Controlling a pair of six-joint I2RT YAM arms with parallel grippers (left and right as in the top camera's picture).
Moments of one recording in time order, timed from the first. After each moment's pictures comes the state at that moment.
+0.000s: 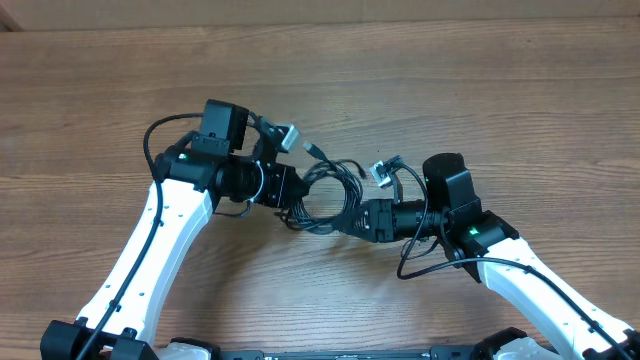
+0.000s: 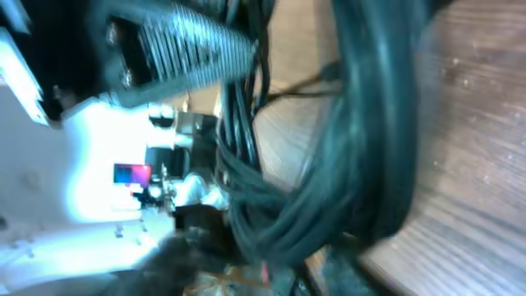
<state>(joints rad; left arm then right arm) -0.24 1.46 1.16 -0.87 0.63 -0.11 0.42 1.29 0.63 0.00 -1.01 0.70</state>
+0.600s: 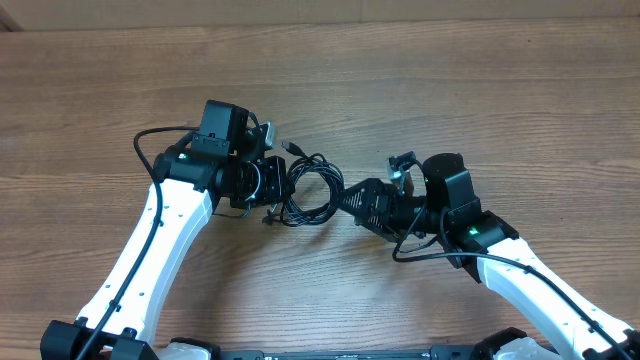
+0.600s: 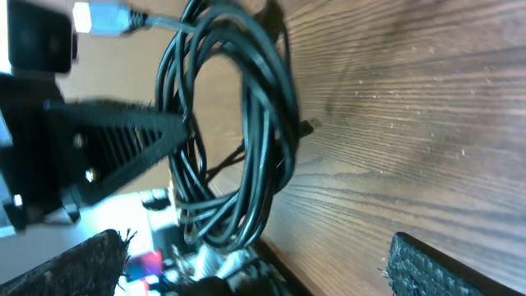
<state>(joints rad) -0.24 1.46 1.16 -0.90 0.47 -0.41 0.42 1.29 0.63 -0.01 -0.78 1.02</state>
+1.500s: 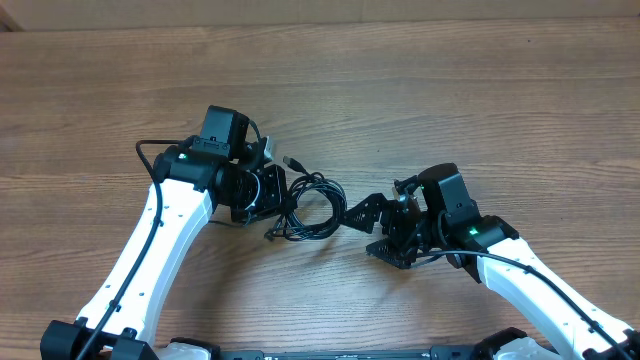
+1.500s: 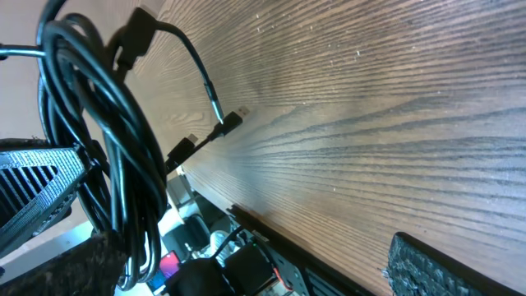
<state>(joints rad) -0.24 1.46 1.16 -1.02 0.54 -0.48 0.42 1.29 0.63 -0.28 -0.78 1.04</state>
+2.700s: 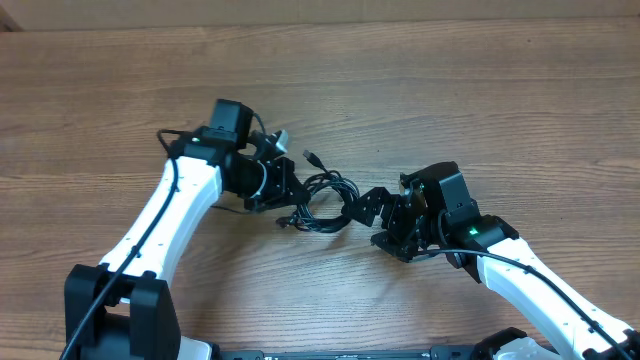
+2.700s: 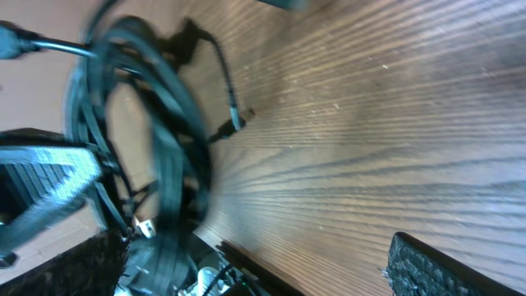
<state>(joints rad) -0.19 1.62 1.17 -0.92 0.75 -0.32 0.42 1.29 0.63 -0.26 -0.66 1.06</state>
